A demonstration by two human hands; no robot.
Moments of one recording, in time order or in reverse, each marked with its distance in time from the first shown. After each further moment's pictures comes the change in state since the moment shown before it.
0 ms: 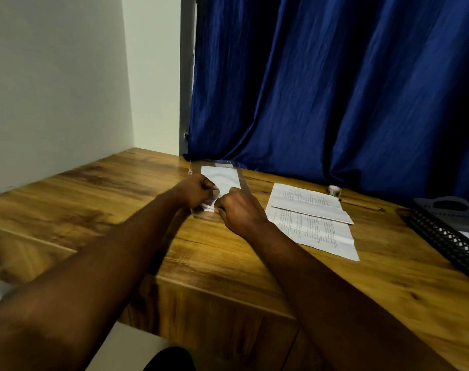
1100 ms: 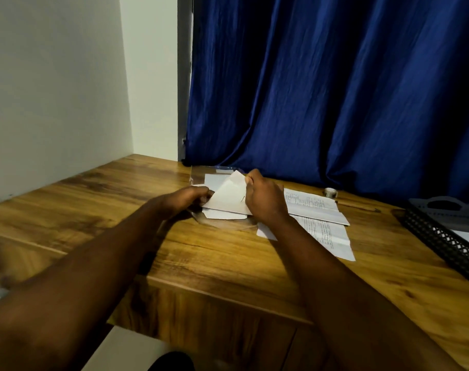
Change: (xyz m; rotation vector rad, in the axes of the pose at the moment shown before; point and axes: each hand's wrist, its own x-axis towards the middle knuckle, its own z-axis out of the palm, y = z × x) left_hand -0.025 0.001 -0.011 -0.265 -0.249 -0.143; right_hand -0.002 0.033 -0.043 0.176 0.181 0.389
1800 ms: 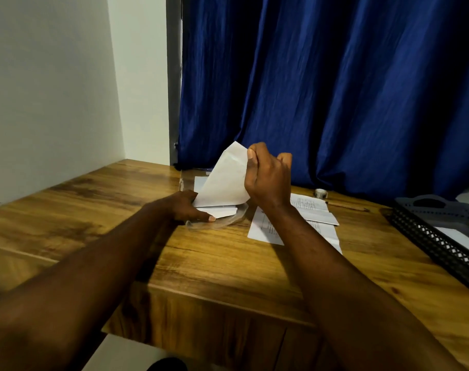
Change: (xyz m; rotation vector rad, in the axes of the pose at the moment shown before) left_hand 0.040 -0.016 -0.005 0.471 0.035 -0.057; right_hand 0.012 -0.004 -0.041 0.126 0.597 -0.267
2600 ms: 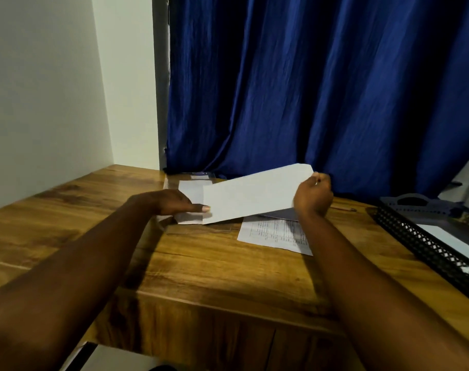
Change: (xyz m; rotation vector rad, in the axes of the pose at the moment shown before) left_hand -0.022 0.031 -0.027 0.168 -0.105 0.012; right_hand -0.019 0.102 -0.036 0.068 0.155 1.014
